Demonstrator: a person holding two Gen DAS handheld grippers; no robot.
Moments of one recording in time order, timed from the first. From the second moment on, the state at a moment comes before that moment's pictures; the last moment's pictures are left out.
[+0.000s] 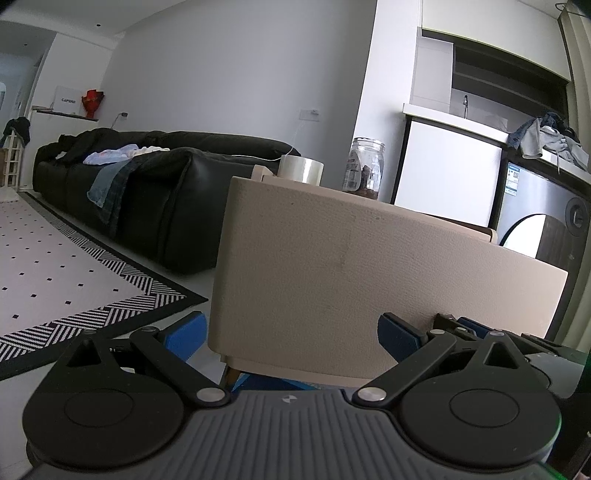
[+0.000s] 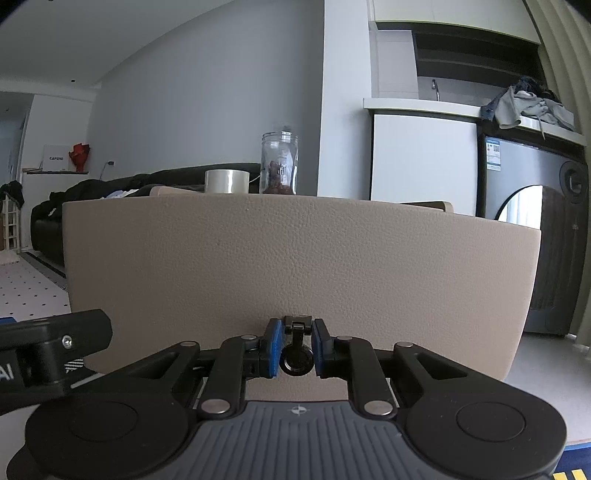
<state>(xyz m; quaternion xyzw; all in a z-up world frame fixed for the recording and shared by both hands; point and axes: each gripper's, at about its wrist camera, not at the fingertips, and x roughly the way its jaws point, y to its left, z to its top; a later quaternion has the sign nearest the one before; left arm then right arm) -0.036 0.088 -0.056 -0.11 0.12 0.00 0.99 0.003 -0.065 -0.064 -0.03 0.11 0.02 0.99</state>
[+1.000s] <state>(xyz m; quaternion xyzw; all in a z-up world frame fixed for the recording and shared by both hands) -0.041 0.100 -0.054 -0.13 0.12 0.01 0.98 0.011 -0.066 -0.067 -0.02 0.10 0.02 0.99</state>
